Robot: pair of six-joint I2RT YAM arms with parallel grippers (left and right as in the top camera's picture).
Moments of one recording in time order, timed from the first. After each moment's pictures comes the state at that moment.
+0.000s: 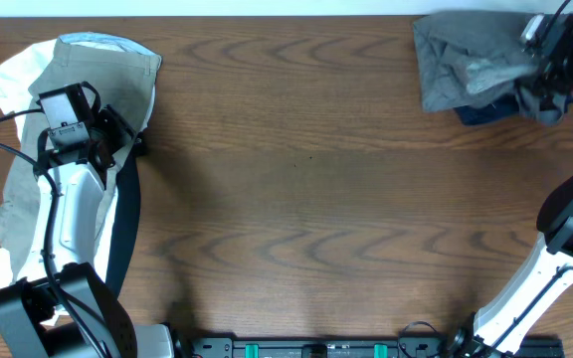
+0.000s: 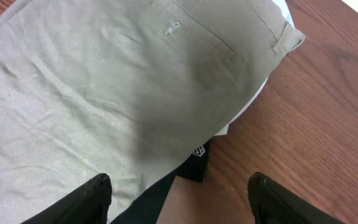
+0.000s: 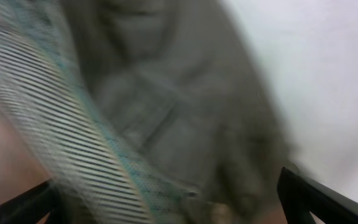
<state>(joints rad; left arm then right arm) 0.29 1.56 1.07 -0.38 -0.06 -0.38 -0.44 2.23 2.13 -1.00 -0.54 -1.41</state>
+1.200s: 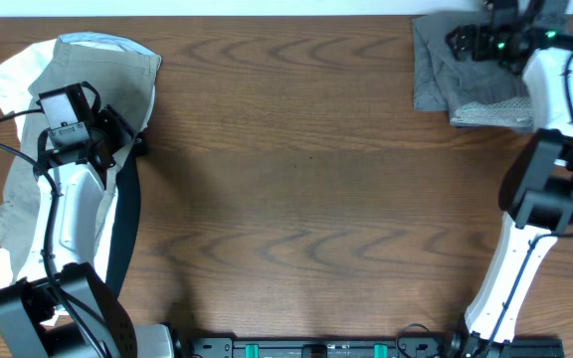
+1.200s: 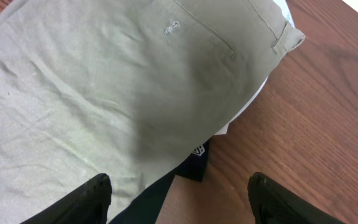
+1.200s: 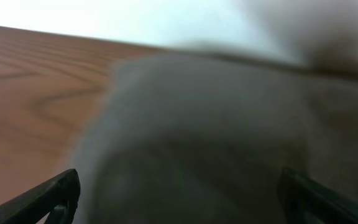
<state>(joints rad) 0.29 1.56 1.07 -0.39 -0.06 -0.39 -0.23 2.45 2.14 -0.54 -0.40 -0.21</state>
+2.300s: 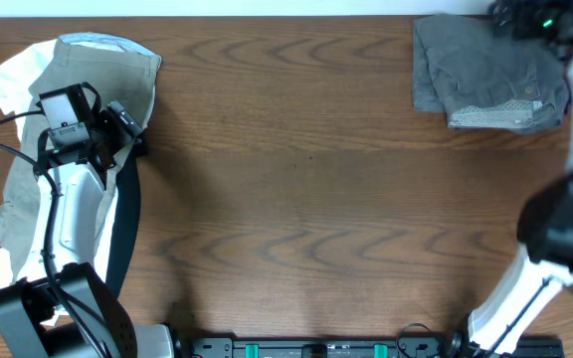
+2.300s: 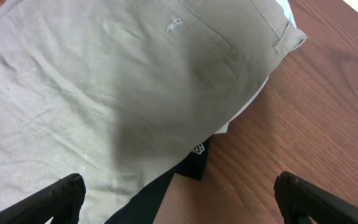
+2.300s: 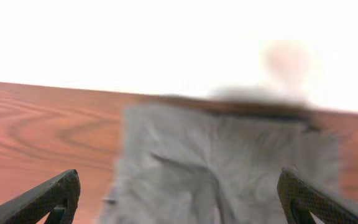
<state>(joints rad) 0.29 1.56 1.07 -0.39 -0.06 -0.40 -0.27 2.05 2.14 -0.74 -0.35 -0.19</state>
